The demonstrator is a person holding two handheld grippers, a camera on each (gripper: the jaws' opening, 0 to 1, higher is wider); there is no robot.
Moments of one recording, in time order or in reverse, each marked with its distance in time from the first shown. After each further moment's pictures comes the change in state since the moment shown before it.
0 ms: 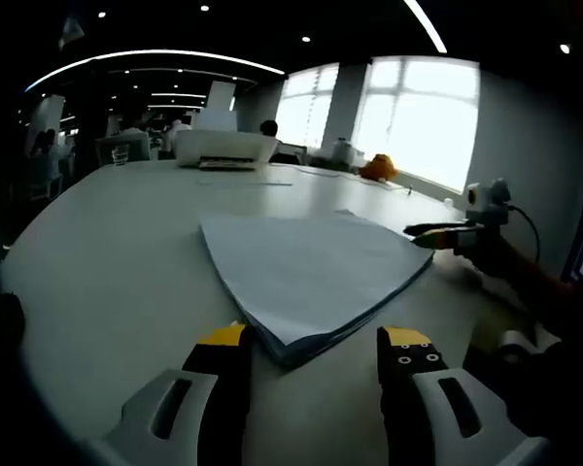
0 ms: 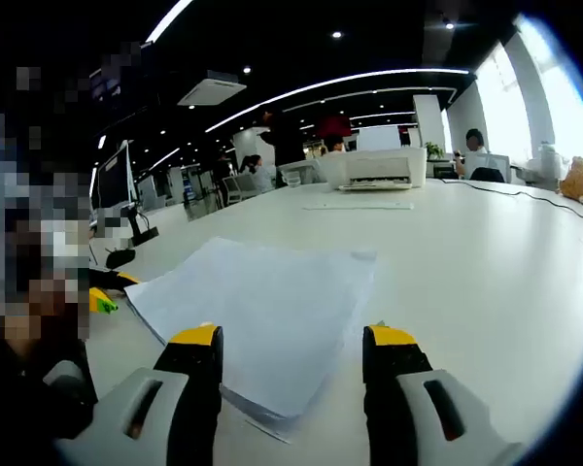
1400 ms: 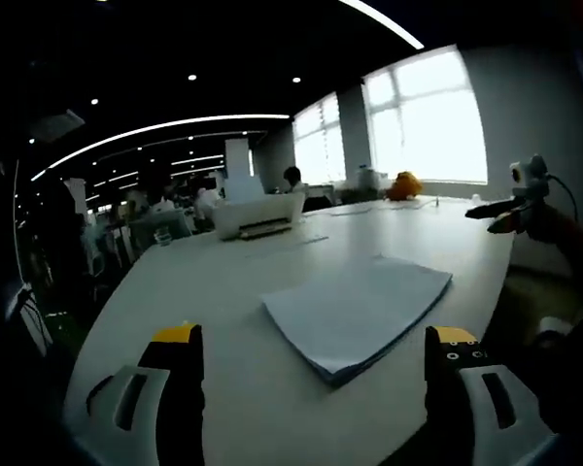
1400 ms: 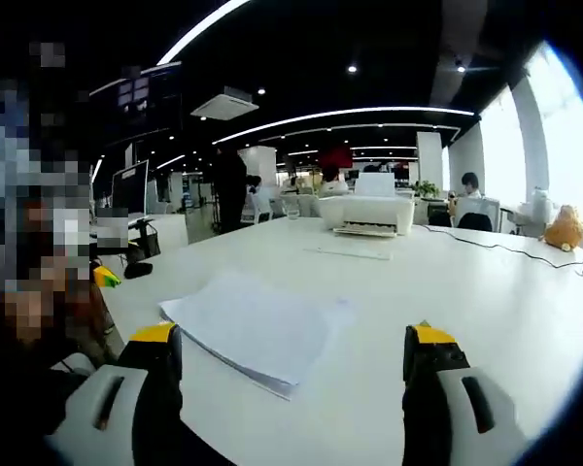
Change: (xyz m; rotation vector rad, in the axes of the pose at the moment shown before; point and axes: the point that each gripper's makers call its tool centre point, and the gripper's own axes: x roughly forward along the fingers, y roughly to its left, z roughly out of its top) left arm -0.082 0.005 0.068 0.232 -0.155 0.196; right arm -0.108 0.010 0.052 -0.104 -0.083 -0.043
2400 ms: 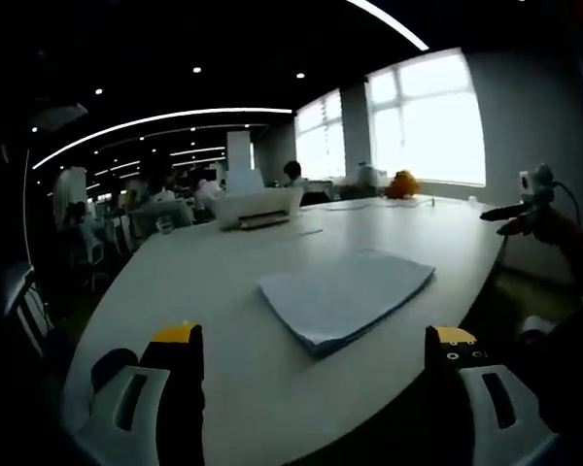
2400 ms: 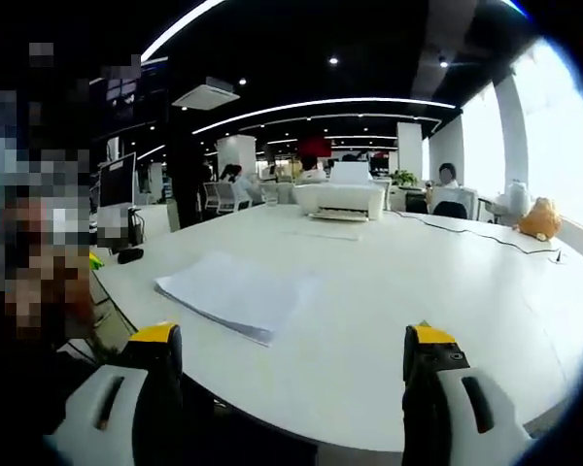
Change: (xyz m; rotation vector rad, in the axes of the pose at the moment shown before) left arm -0.034 -0.011 -0.010 -0.037 0.025 -0.008; right arm -0.063 -0.015 -0.023 0.003 0.046 -0.093
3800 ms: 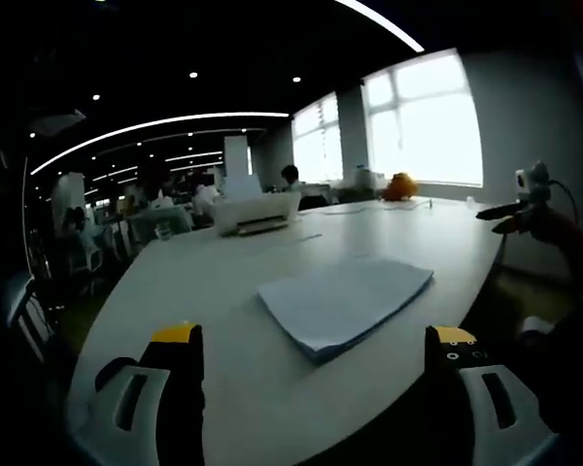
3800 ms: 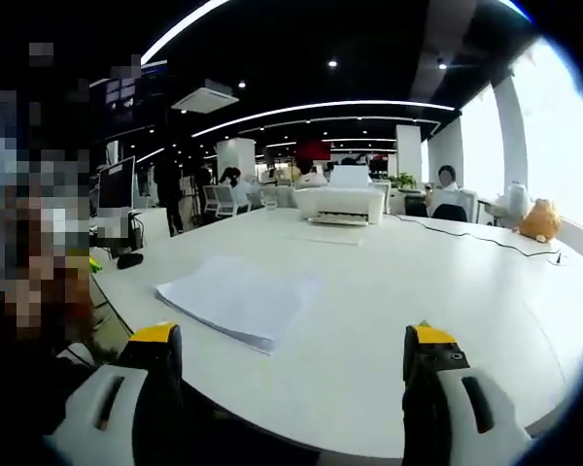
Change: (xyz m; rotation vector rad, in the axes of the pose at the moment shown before) left arm -0.002 -0.002 0.008 0.018 -0.012 -0.008; right arm 0.001 0.001 0.011 0.003 -0.014 -0.004
